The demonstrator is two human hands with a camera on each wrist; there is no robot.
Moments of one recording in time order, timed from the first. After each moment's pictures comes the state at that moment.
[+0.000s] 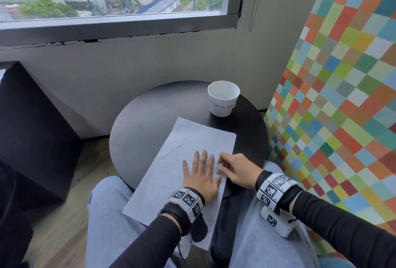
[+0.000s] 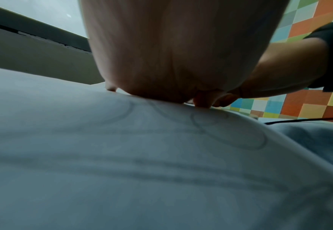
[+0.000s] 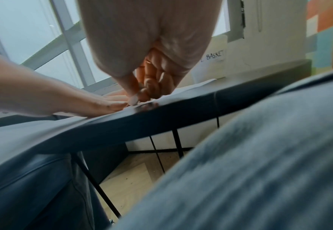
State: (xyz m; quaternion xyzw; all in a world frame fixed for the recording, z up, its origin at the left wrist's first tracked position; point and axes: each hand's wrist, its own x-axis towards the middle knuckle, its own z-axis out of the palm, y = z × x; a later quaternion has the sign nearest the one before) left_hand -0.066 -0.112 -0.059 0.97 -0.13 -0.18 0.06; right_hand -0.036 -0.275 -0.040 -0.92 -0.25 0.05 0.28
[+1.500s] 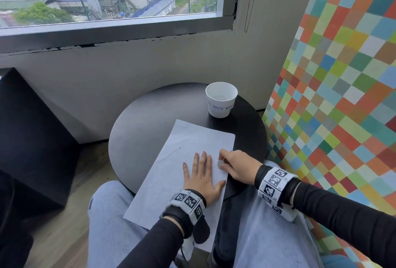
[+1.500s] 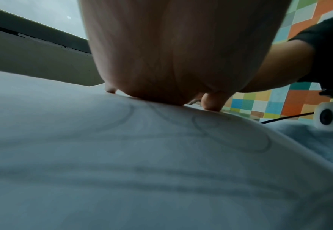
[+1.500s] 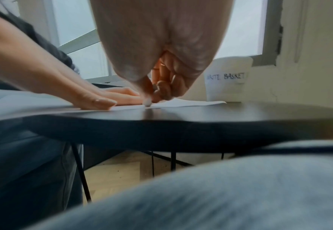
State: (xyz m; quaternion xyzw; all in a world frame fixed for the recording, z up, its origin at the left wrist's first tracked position) left_hand -0.066 -0.109 -0.063 0.97 -0.13 -0.19 0.07; right_hand -0.031 -0.276 -0.028 -0.94 -0.25 0.11 0.21
